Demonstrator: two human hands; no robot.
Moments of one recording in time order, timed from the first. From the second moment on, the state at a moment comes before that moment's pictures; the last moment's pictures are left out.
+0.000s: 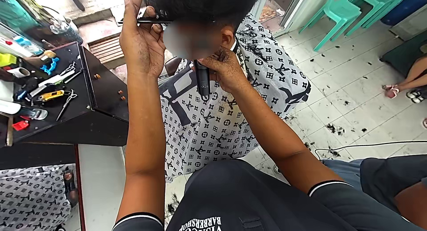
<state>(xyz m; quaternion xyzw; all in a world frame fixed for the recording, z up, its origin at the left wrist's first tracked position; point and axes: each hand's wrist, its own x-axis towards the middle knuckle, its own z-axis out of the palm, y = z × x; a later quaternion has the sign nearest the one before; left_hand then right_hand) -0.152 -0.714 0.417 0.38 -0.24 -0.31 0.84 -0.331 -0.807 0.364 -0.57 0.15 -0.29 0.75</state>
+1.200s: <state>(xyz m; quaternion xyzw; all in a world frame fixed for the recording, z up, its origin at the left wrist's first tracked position) -0.212 -0.410 0.218 0.53 0.13 -0.13 0.83 -0.410 -0.635 0.249 -0.41 0.20 0.05 0.89</state>
